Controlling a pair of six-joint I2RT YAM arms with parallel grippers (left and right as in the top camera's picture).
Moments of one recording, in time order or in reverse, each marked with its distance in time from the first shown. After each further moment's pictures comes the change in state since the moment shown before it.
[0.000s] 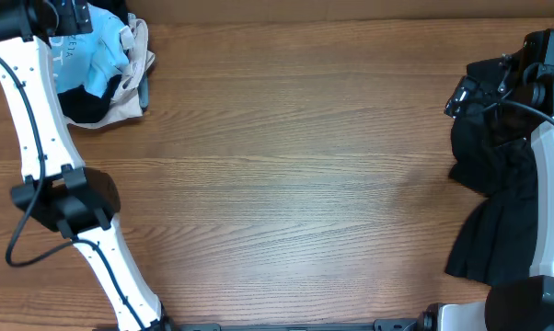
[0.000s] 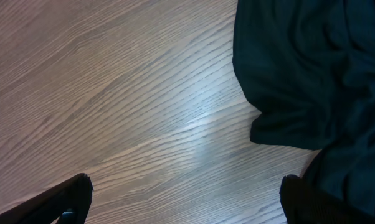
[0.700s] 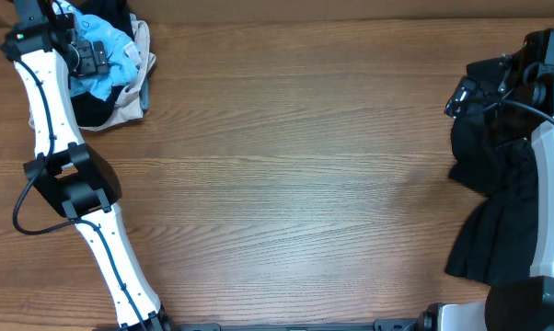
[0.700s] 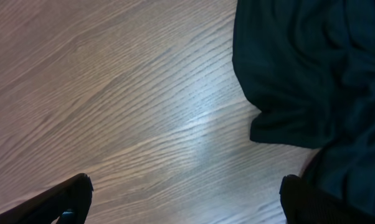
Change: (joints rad) left arm 0.029 0.259 0.048 -0.073 0.031 -0.019; right arm 0.000 0.000 0.008 -0.011 0.000 -0.001
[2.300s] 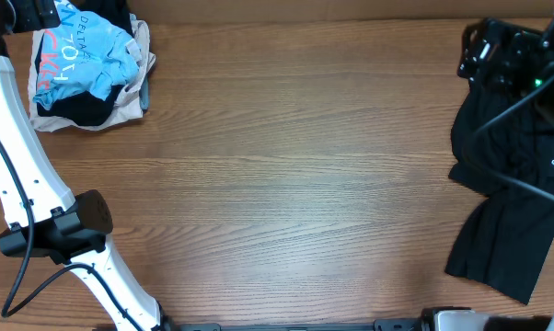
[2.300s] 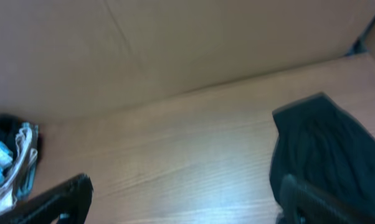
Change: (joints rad) left arm 0.000 -0.485 0.067 -0.149 0.004 0.000; right arm 0.232 -0.127 0.555 -0.084 0.113 -0.026
